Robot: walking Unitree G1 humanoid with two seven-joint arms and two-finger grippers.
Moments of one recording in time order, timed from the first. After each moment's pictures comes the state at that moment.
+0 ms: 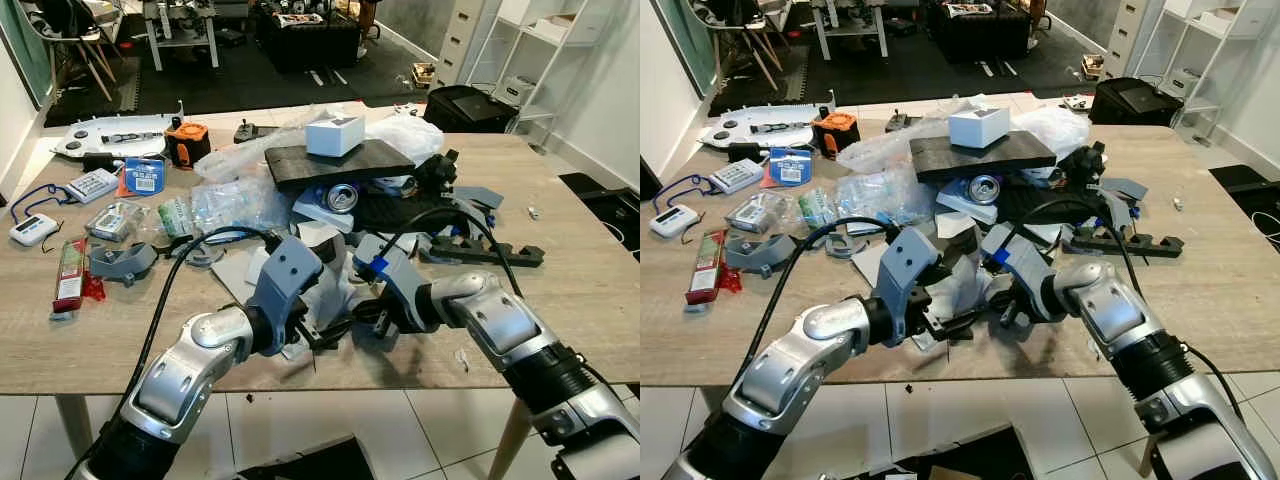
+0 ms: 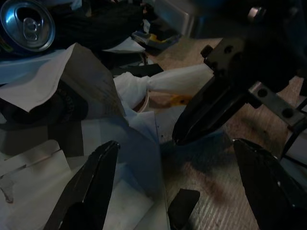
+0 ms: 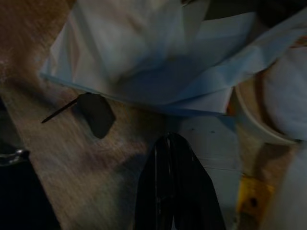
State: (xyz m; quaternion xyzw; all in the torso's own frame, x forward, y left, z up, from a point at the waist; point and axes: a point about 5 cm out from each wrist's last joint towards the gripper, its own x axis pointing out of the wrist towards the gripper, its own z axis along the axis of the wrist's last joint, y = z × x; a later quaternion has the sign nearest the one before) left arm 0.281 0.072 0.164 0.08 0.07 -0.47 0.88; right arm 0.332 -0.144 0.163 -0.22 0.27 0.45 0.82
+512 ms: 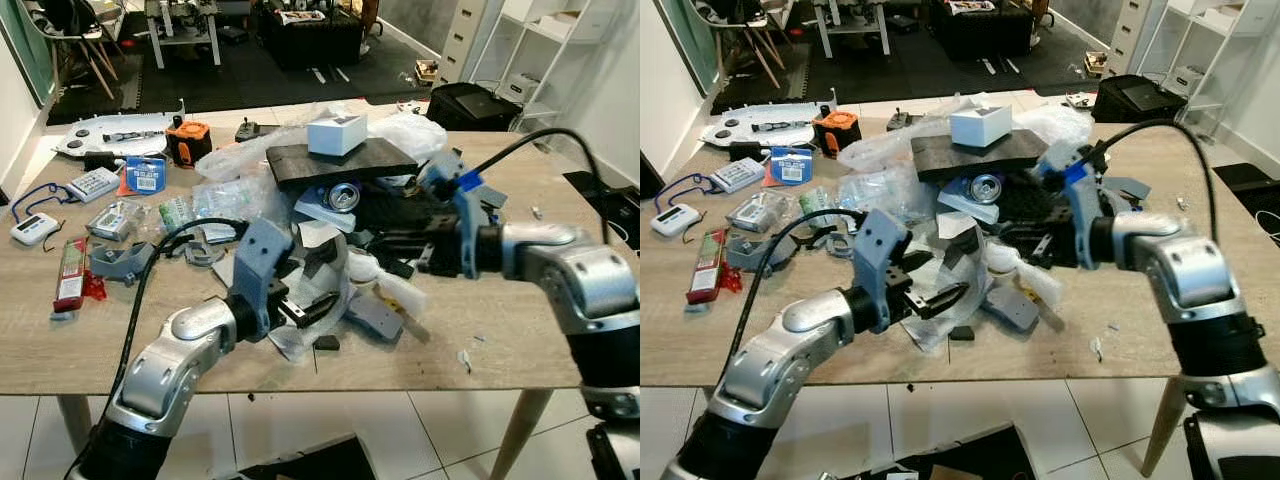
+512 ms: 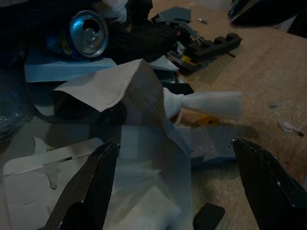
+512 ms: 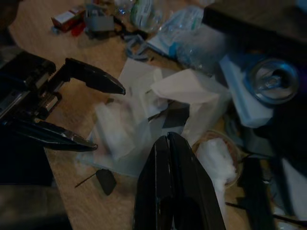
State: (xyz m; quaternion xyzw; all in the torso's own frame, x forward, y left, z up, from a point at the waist) left arm 0.289 0.093 0.175 0.01 0.05 -0.42 0.91; right arm 0.326 -0.181 0.258 -0.12 0.12 0.46 0.87
